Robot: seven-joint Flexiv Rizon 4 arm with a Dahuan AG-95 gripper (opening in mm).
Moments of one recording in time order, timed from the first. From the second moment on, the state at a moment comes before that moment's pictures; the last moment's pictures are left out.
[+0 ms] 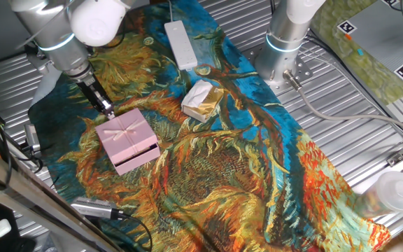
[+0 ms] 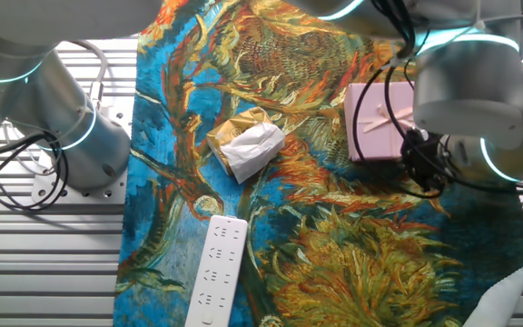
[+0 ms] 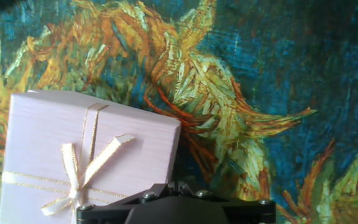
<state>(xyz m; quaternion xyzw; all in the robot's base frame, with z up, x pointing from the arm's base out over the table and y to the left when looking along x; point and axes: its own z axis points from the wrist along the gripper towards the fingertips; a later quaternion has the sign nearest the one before) 0.637 -0.036 0.062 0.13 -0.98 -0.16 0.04</state>
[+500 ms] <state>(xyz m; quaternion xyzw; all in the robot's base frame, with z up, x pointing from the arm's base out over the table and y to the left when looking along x) 0.636 -0.019 0.068 0.12 -0.98 -0.16 0.04</state>
